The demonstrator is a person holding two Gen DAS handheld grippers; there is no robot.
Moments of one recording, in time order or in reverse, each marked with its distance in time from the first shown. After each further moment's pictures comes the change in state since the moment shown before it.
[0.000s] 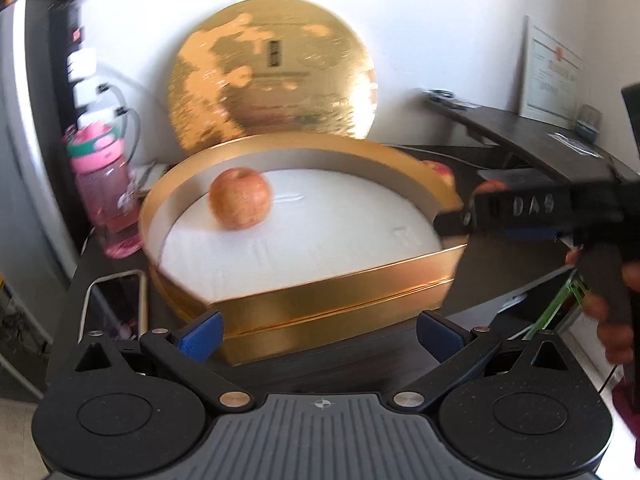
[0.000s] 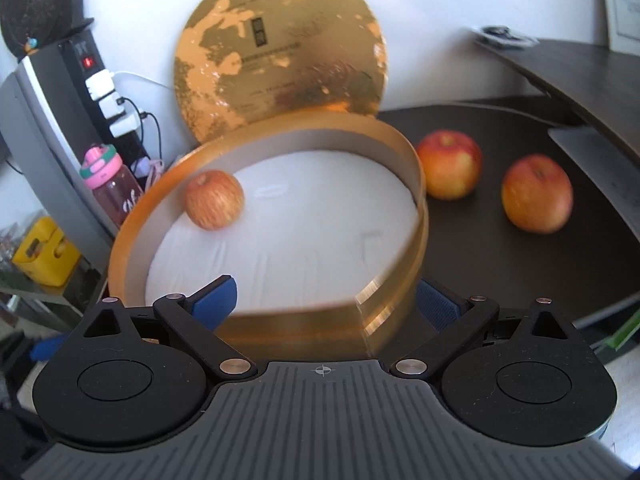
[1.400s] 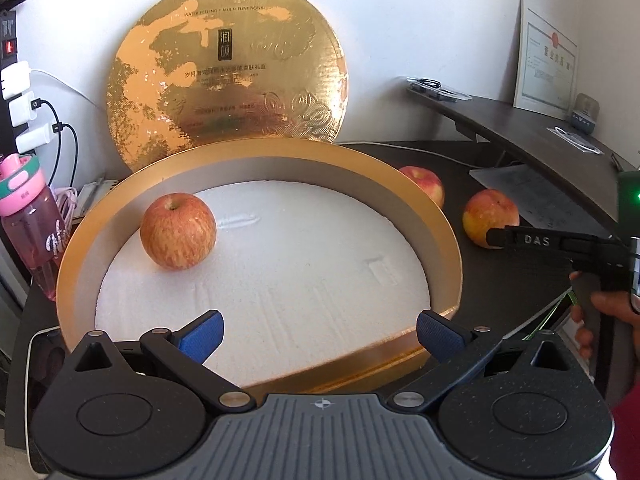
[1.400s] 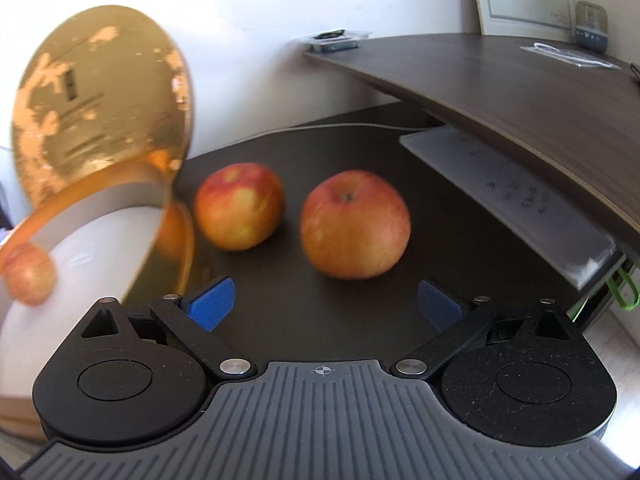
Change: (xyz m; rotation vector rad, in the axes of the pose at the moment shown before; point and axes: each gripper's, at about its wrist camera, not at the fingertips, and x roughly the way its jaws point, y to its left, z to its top) left arm 0.075 -0.017 0.049 0.009 0.051 -0.033; right arm 0.065 -0.139 0.023 0.140 -0.144 -0.315
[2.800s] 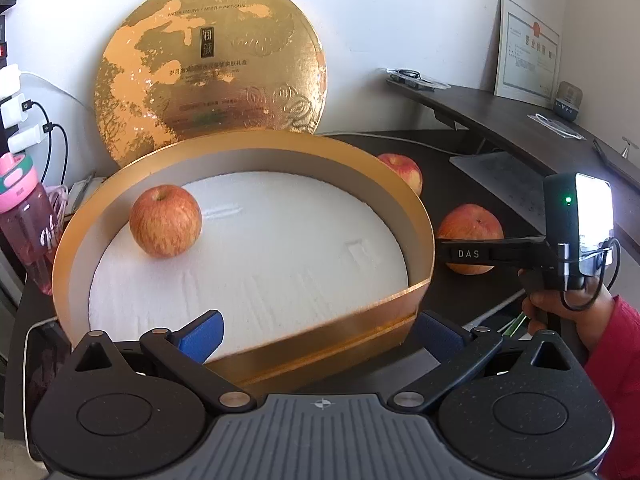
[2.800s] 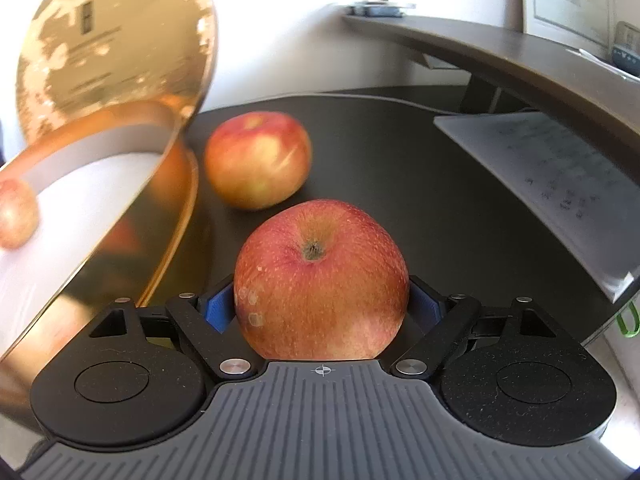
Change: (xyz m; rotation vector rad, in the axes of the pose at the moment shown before) left arm -0.017 -0.011 -0.014 0.030 0.027 -0.035; right arm 0.020 0.027 -0.028 -0.141 0.068 0.036
